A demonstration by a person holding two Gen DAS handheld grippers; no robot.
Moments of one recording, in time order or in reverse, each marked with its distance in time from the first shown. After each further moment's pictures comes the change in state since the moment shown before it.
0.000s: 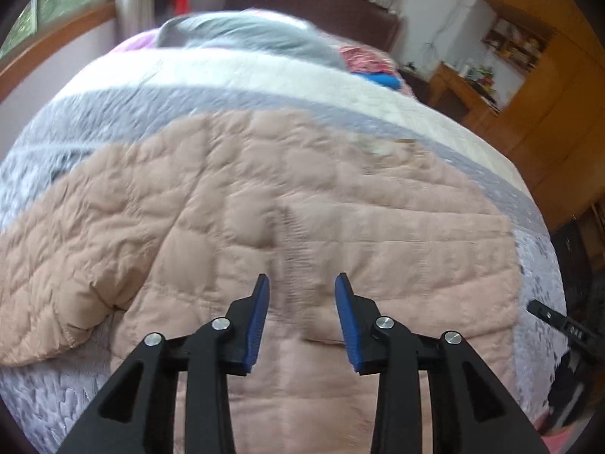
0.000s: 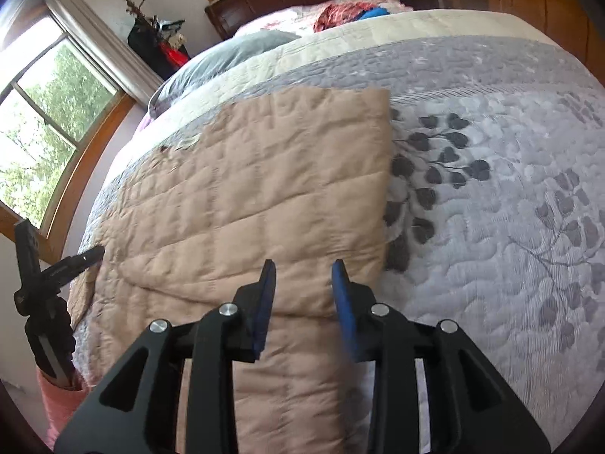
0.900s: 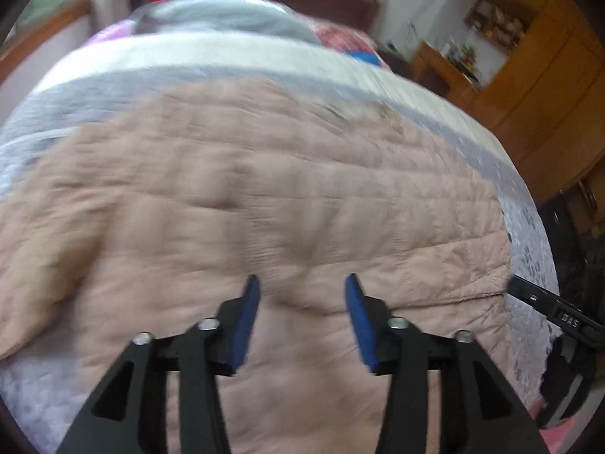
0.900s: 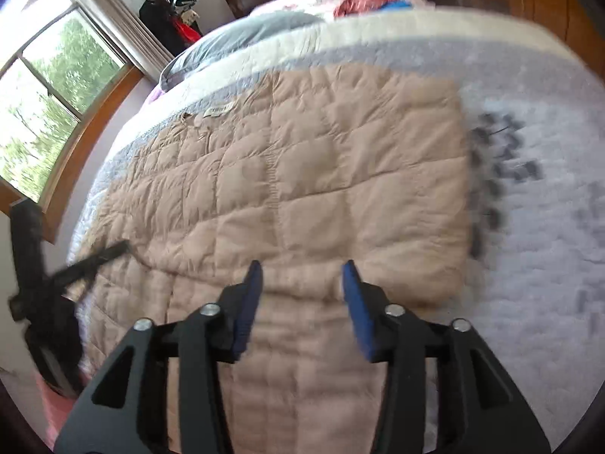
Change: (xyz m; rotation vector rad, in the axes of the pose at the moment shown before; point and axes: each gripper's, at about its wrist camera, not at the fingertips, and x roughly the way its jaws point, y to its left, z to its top) left arm -0.004 0.011 -0.028 0.005 0.037 -0.036; right arm 0.004 0.042 -0.023 -0.073 0.012 -0.089
